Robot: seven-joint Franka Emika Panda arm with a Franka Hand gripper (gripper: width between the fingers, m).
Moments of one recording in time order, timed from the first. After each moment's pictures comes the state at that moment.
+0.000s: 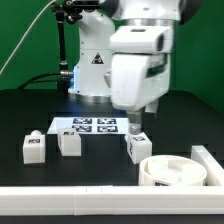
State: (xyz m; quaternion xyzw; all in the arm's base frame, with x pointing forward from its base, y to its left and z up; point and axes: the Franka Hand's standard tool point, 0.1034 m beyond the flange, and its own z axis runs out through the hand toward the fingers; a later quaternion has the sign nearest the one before) arm 0.553 0.037 0.072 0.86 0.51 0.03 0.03
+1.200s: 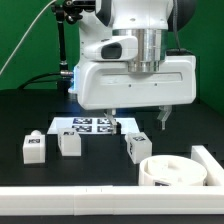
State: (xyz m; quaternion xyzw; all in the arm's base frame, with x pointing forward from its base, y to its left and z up) arm 0.536 0.038 0.059 1.00 0.08 0.04 -0.01
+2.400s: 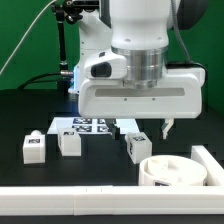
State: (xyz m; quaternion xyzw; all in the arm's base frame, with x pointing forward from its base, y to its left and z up) arm 0.525 0.044 0.039 0.99 -0.06 -0.10 -0.02
